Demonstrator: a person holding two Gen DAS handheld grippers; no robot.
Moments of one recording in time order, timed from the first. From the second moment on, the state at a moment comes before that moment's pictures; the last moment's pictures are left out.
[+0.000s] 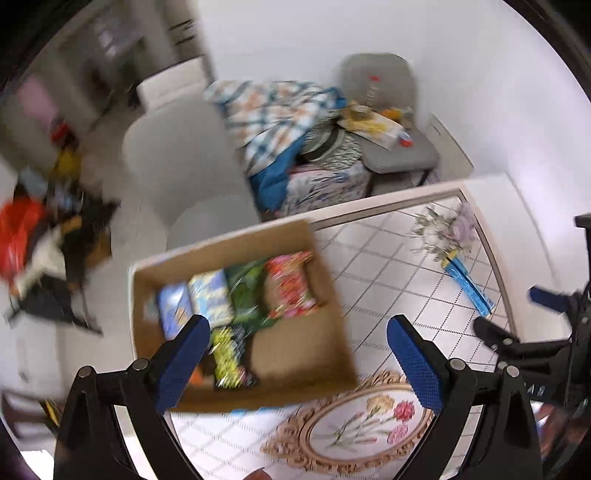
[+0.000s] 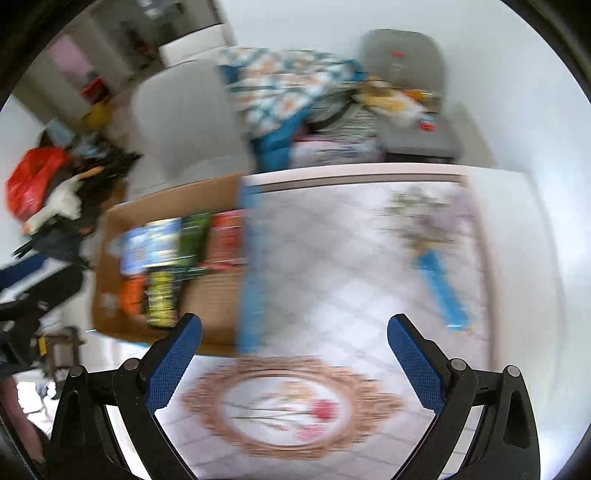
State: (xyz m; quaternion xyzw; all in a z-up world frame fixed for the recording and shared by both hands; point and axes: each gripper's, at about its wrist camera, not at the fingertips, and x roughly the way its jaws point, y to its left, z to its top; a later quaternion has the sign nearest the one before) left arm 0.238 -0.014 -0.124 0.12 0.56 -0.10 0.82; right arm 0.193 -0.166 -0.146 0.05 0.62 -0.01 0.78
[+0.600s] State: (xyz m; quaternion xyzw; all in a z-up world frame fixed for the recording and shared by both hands) left arm 0.368 -0.314 -0.313 0.38 0.61 -0.17 0.67; right arm 0.245 -0.365 -0.380 0.09 0.75 -0.06 0.65
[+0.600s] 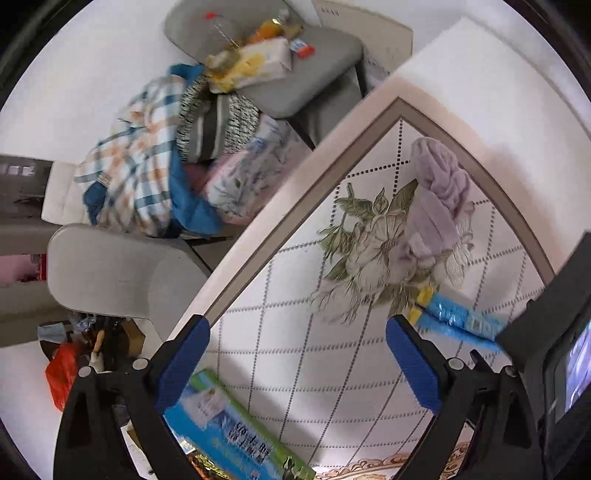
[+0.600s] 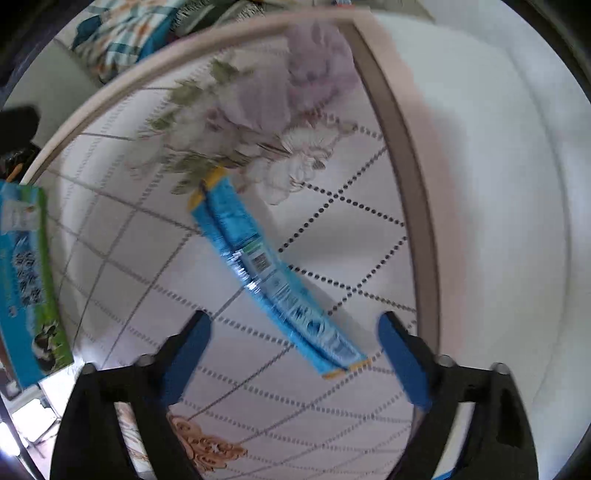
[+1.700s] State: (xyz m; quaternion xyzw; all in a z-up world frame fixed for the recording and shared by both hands) left arm 0.362 -0.389 -0.381 0.24 0.70 -0.24 0.62; right arm 0.223 -0.467 -0.395 0.18 0.76 -0.13 0.62
